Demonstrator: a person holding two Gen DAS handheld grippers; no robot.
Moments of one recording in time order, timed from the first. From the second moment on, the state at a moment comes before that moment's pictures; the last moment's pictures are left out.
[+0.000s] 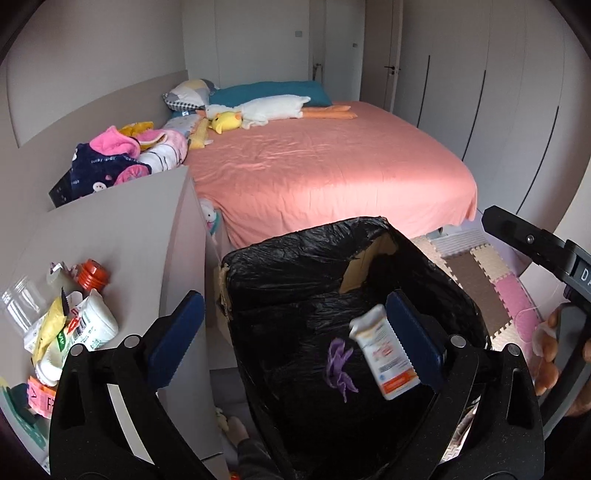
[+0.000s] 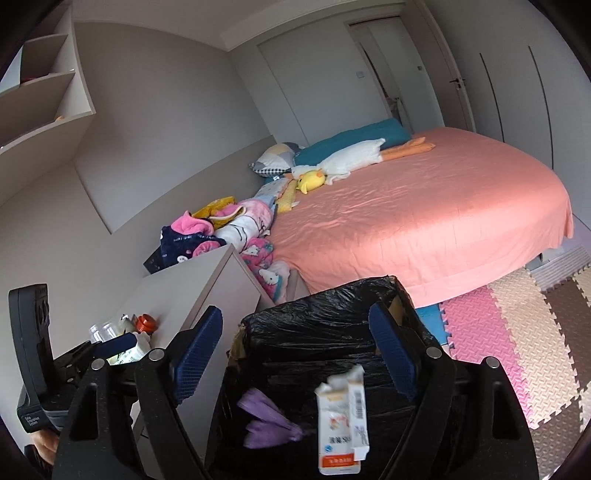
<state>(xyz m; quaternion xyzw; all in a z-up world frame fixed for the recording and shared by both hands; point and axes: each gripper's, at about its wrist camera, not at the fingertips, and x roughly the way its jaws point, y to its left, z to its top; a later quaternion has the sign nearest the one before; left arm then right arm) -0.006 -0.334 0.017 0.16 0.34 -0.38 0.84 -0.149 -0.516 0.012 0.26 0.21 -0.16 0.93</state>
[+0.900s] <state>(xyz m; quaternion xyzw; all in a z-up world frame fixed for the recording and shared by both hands) 0.003 -0.257 0.014 0.16 0.35 -0.30 0.87 -0.099 -0.447 0.009 0.22 0.25 -0.07 0.94</state>
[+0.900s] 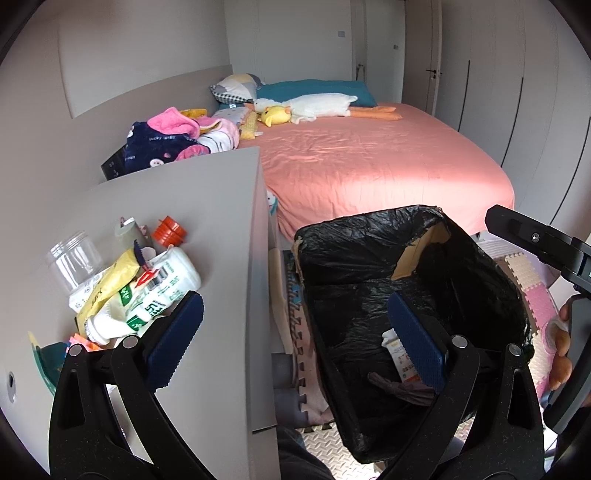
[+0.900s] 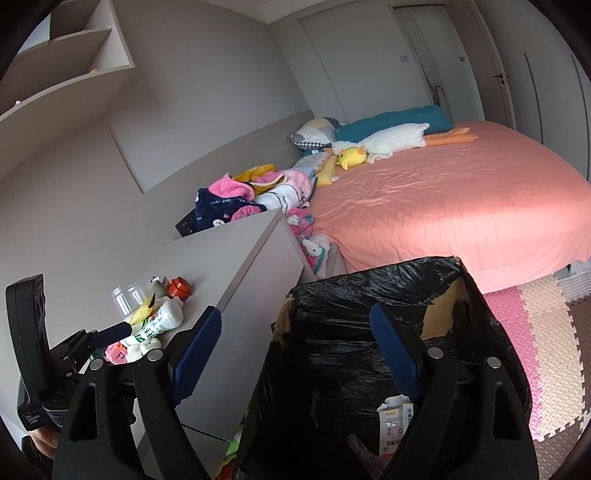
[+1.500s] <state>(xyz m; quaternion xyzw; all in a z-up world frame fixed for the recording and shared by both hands) 0.003 -0.169 0.010 0.16 0.35 -0.25 0.89 -0.059 -0.370 0.006 0.18 0.29 0.00 0.94</state>
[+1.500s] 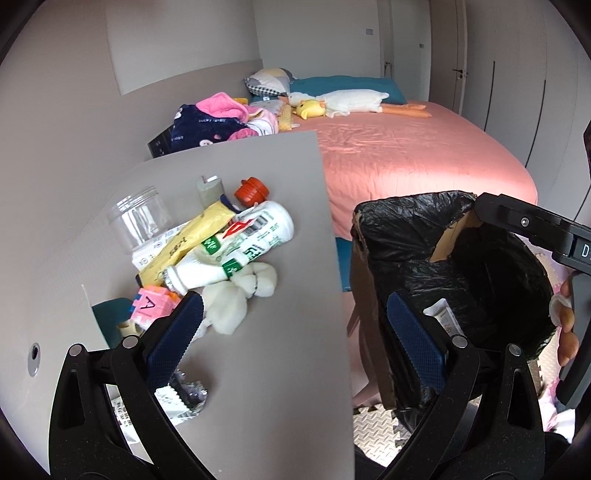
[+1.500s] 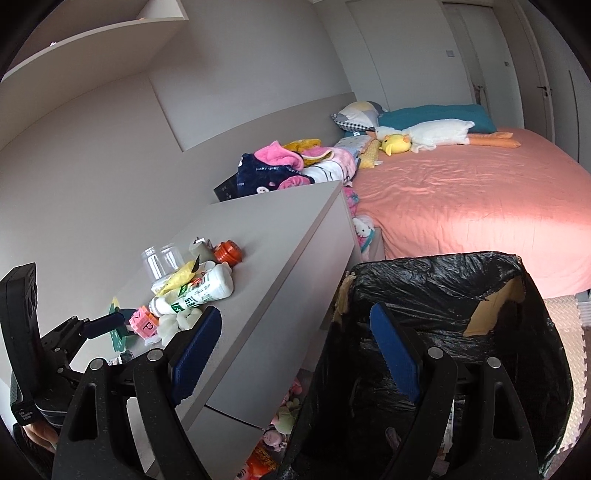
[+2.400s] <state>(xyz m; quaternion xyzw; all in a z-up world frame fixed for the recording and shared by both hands) 0.020 -0.032 -0.016 0.14 0.39 -0.19 0.89 0.004 -0.256 -0.025 0.14 0.37 0.10 0.91</state>
